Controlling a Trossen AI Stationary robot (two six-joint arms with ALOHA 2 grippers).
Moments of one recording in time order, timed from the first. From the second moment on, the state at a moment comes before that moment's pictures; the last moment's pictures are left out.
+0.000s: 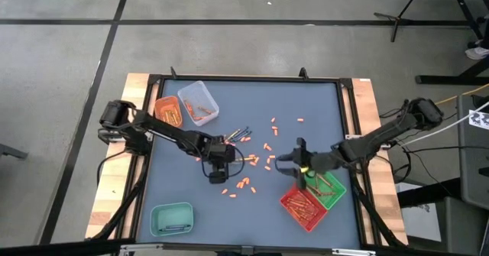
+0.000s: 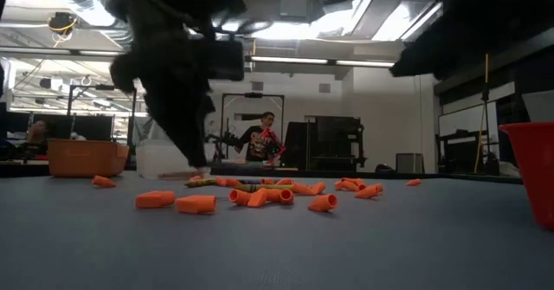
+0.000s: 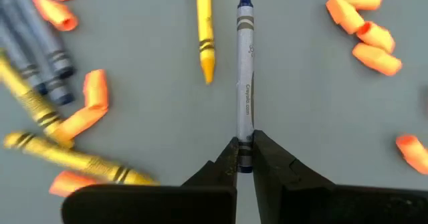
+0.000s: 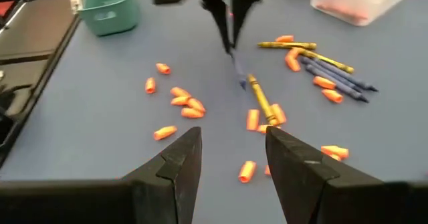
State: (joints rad) left arm -0.15 1.71 0.97 -0.42 -0.07 -0.26; right arm 0.45 1.19 0.57 0.06 0.38 0.36
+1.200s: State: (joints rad) left arm -0.77 1.39 0.98 -0.73 0.39 -1.44; right arm 0.23 1.59 0.57 0.71 0.23 0.04
